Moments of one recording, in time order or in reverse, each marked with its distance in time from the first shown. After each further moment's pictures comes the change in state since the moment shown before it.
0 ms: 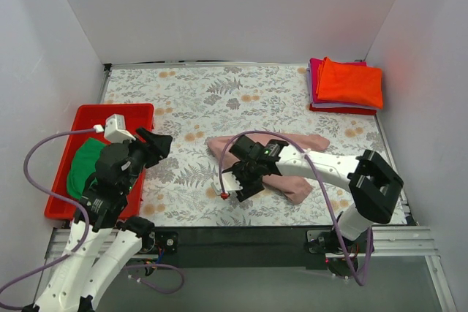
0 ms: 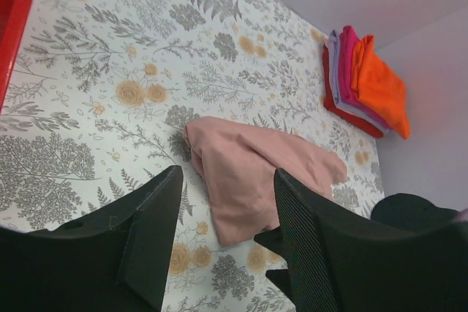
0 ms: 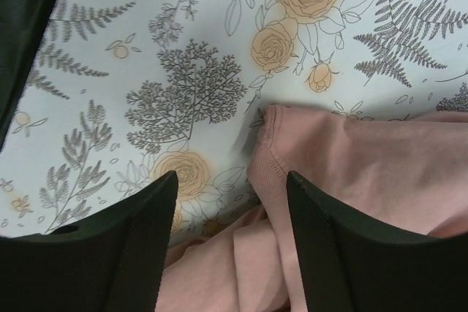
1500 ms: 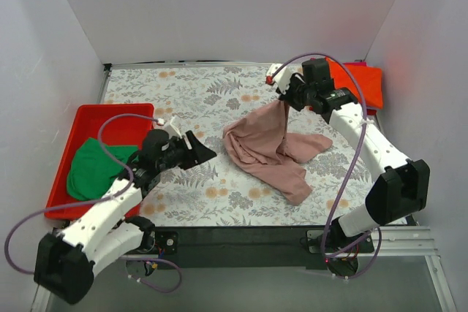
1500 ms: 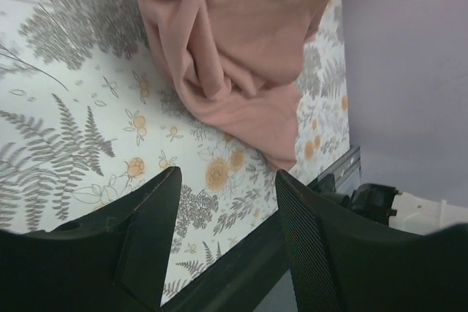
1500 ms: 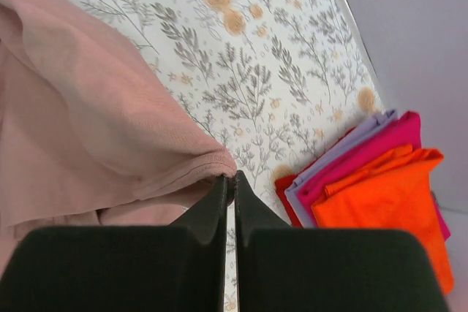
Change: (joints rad) left arm -0.031 0.293 -0.241 0.396 0.491 -0.082; right arm -0.602 -0.074 0.289 0.171 0.153 0.383
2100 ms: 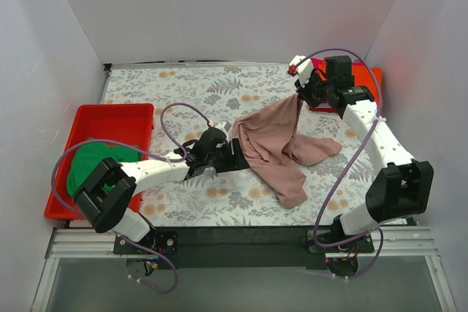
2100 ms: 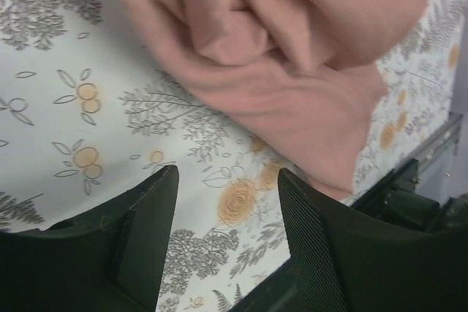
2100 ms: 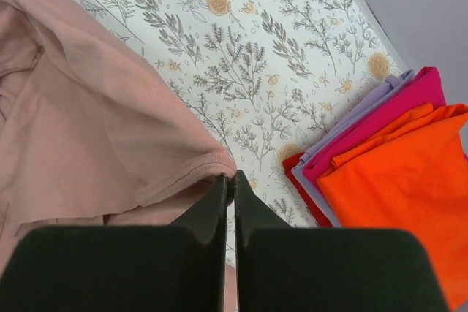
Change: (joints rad) left arm -0.375 0.645 0.196 0.185 -0.191 -0.005; right arm -0.215 0.003 -0.014 0.006 -0.162 0.088
